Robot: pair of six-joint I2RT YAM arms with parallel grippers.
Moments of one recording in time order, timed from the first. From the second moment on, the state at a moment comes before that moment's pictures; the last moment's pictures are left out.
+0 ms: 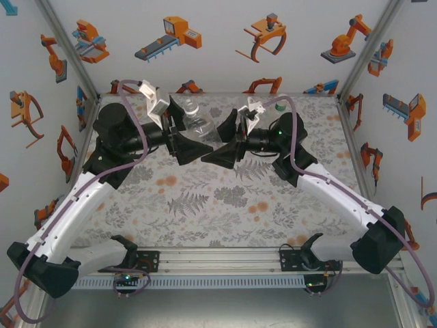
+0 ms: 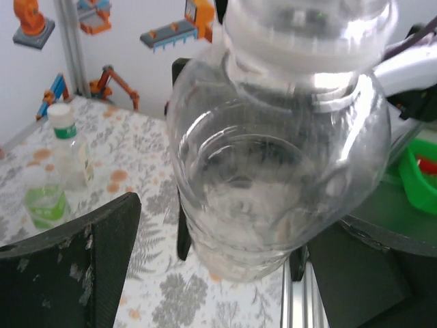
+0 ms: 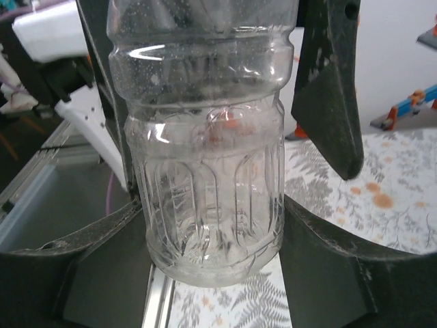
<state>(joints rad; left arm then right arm) -0.58 1.11 1.20 0.05 0.82 -0.25 0.69 1.28 1.10 0.47 -0.91 0.36</state>
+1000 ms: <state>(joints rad) -0.67 1.17 1.19 0.41 0.73 -0.39 0.77 1.27 1.07 0.63 -0.67 0.41</state>
